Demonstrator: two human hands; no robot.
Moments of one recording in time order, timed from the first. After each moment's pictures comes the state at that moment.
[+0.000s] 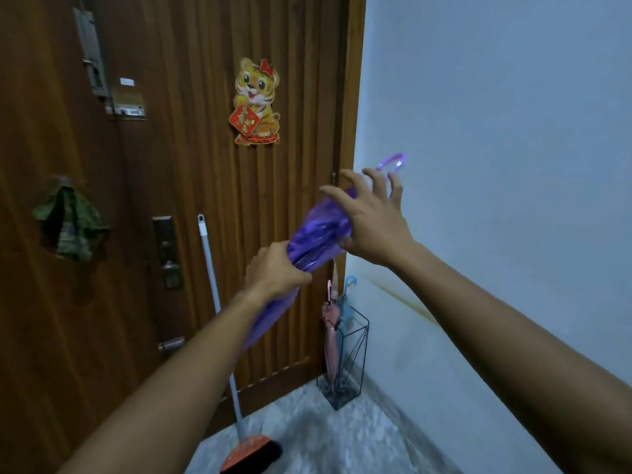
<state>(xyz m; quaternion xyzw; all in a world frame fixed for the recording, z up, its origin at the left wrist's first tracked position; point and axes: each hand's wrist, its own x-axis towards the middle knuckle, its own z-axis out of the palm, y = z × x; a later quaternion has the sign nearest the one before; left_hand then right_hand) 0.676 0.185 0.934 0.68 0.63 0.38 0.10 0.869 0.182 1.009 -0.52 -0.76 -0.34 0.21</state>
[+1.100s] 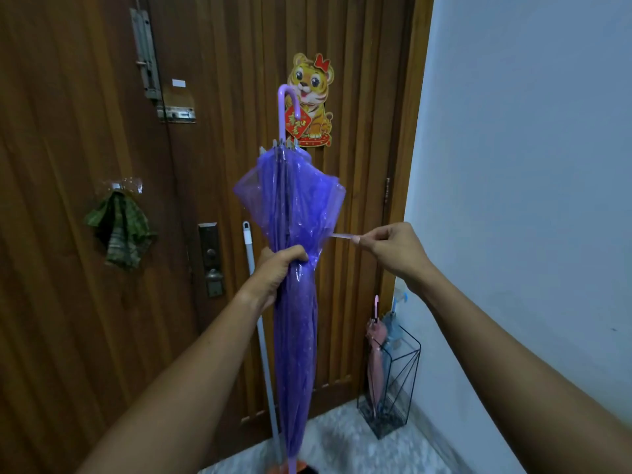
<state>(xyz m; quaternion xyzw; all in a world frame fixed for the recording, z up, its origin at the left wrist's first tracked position) 0.579 0.274 0.928 0.46 0.46 0.62 0.44 0.789 0.280 0.977 -0.50 -0.67 0.27 0.48</state>
